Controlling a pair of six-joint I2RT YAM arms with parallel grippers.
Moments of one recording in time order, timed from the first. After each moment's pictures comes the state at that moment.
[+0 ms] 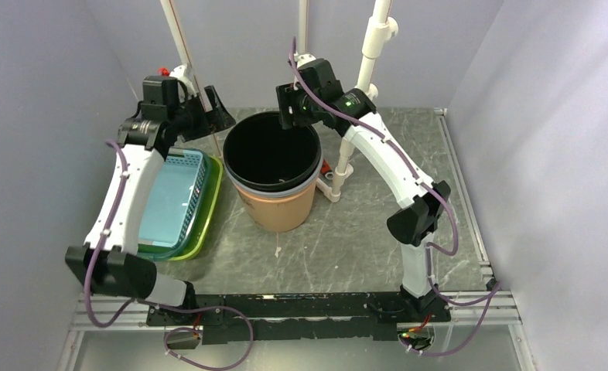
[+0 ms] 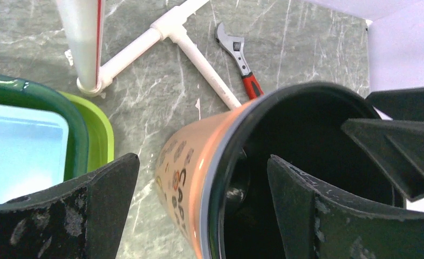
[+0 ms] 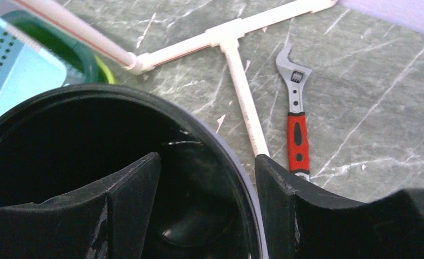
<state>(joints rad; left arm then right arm) -0.12 1.47 1.64 -0.74 0.22 -0.43 0.66 2.01 2.31 -0.88 0.09 0.26</state>
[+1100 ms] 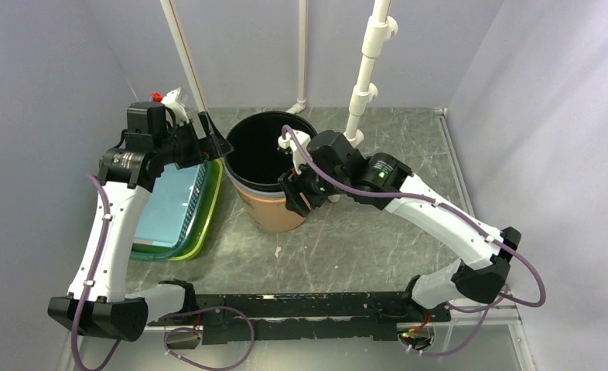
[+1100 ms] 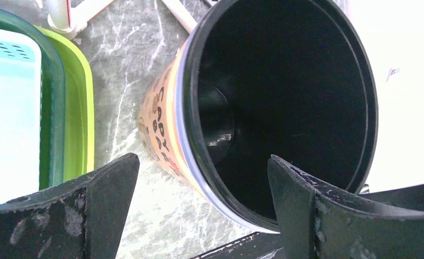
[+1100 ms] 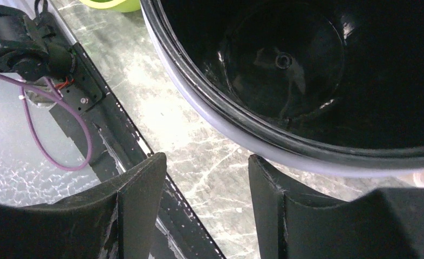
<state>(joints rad) -0.12 1.18 1.47 -0.88 0.31 -0.43 0.98 1.44 1.62 -0.90 -0.08 0.12</state>
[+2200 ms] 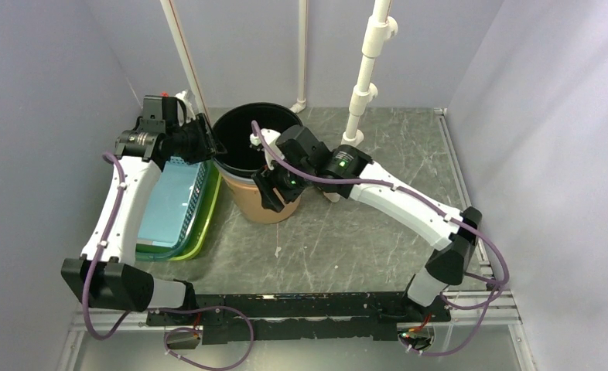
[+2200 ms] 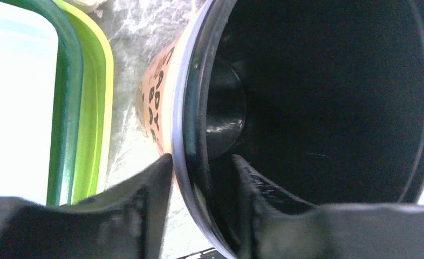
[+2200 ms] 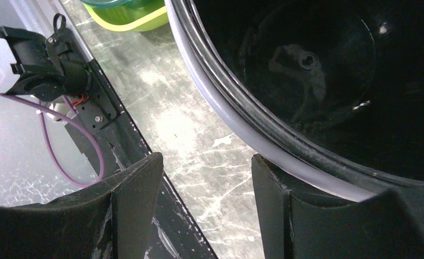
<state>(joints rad) -0.10 1.34 1.49 -0.90 0.27 -0.45 0.98 1.63 1.74 -0.85 -0.15 0.14</state>
